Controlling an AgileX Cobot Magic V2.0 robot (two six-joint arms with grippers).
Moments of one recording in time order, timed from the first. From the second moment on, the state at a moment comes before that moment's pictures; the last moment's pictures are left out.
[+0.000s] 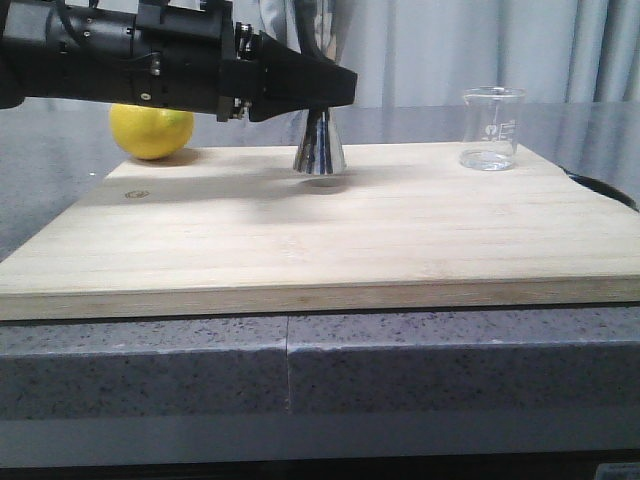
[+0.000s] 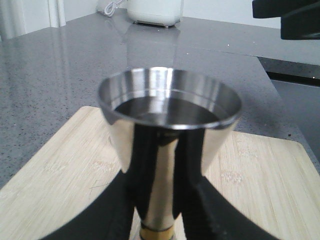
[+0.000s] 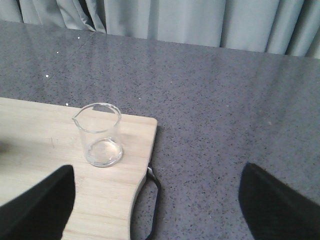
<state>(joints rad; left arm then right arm) -0.35 1.94 -1.21 -1.77 1.16 2.17 0.13 0.83 -0.56 -0.30 0.05 0.23</state>
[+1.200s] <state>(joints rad) -0.35 1.96 -1.21 -1.77 1.16 2.20 0.13 0.83 -0.56 -0.30 0.05 0.23</state>
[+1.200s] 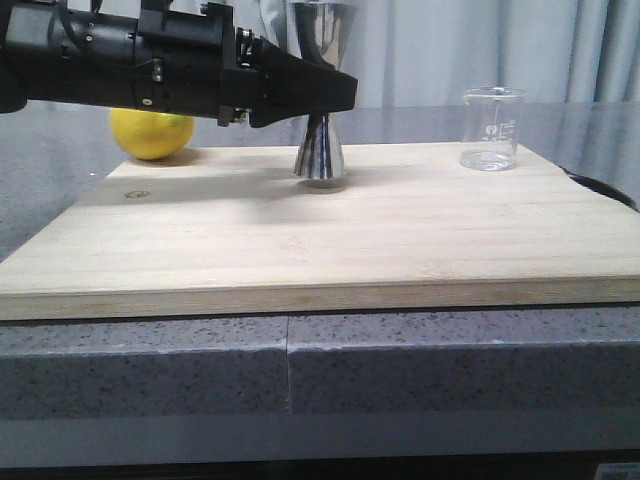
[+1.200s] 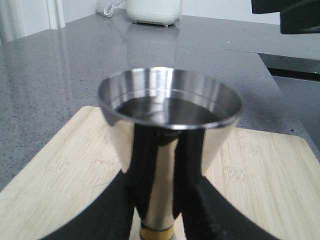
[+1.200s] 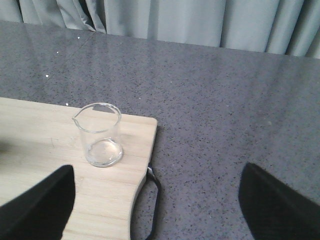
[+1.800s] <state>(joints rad) -0.35 1.98 -1.21 -1.77 1.16 2.20 0.13 0.83 -0.56 -0.30 0.05 0.23</state>
